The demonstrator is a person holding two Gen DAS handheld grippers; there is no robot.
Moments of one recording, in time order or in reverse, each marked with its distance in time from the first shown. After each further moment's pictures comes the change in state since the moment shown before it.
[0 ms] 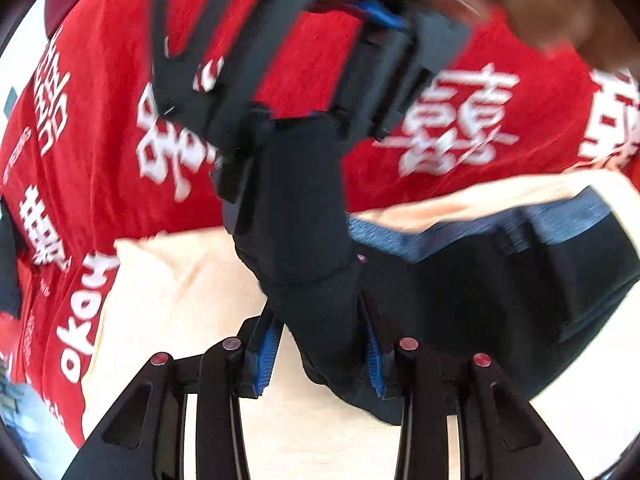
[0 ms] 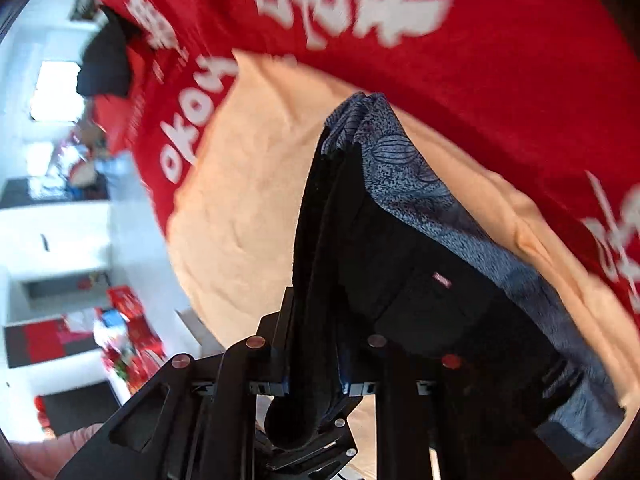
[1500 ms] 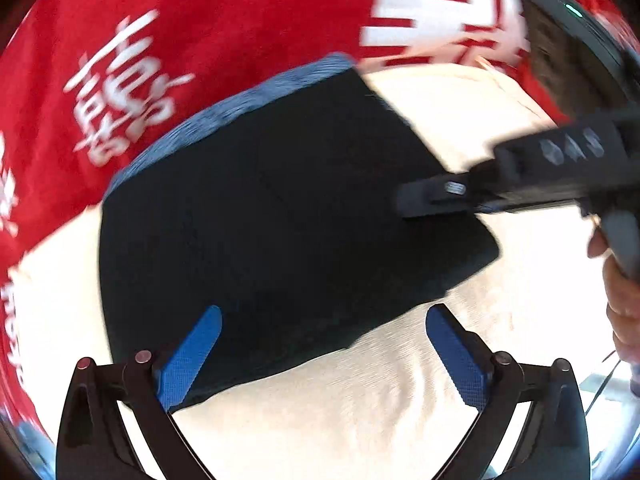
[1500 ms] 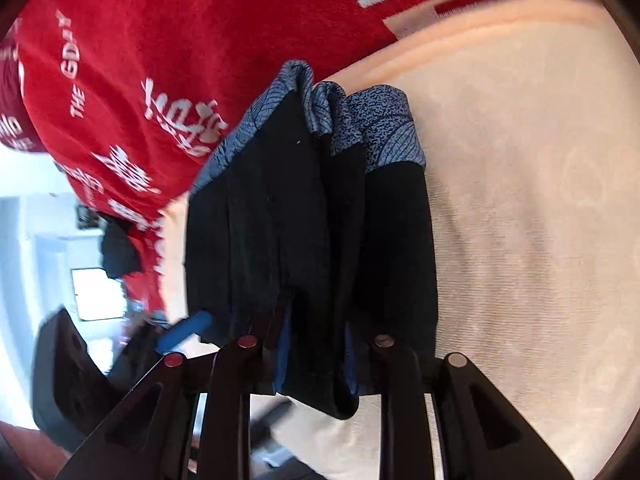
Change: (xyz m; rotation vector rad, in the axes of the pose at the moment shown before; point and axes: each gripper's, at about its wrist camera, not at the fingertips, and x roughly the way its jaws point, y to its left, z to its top) left arm 0.015 -0.266 0.028 0.158 0.372 -0.260; right arm -0.096 -0.306 -0.275 0.495 -0.419 0.114
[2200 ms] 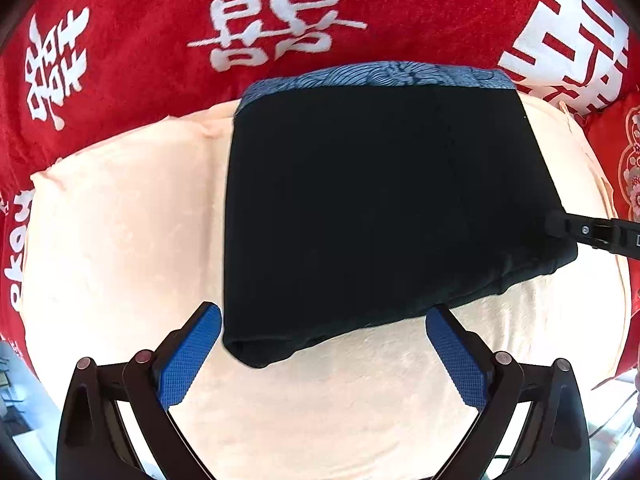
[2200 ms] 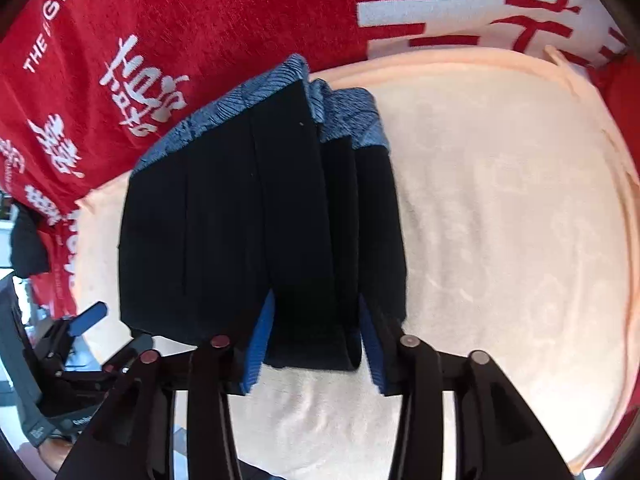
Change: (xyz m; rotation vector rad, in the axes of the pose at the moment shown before) left arm -0.008 0.108 -0.042 -0.220 0.061 0.032; right arm -0.005 0.037 -0.033 -0.023 -0.063 -0.385
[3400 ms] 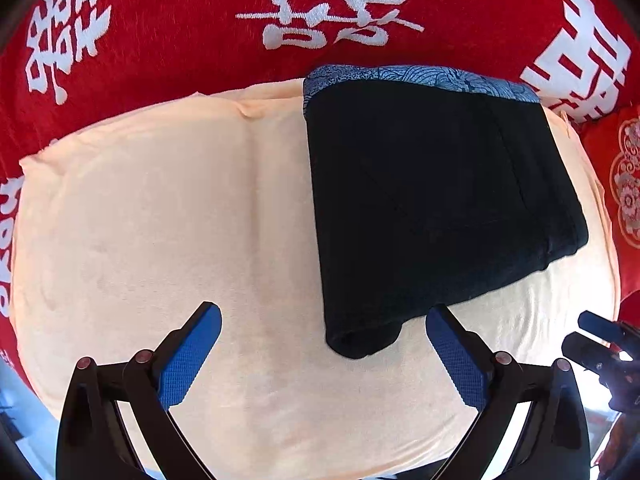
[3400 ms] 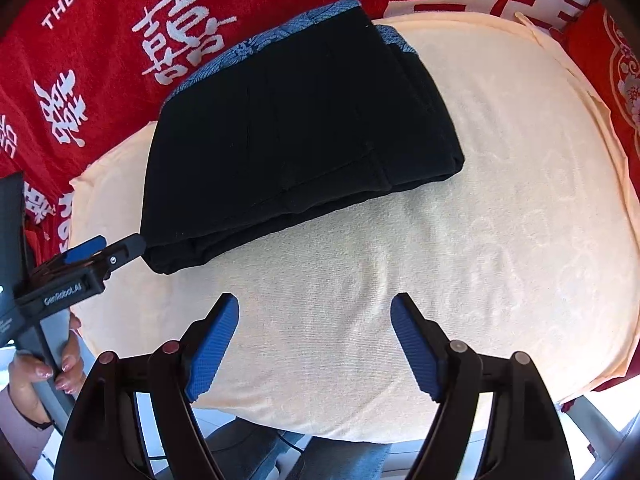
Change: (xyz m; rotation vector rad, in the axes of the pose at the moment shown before) left arm 0.007 0.073 0.001 -0.010 0.030 -0.098; right arm -0.009 0.067 -0.094 0.044 -0.020 -0.058
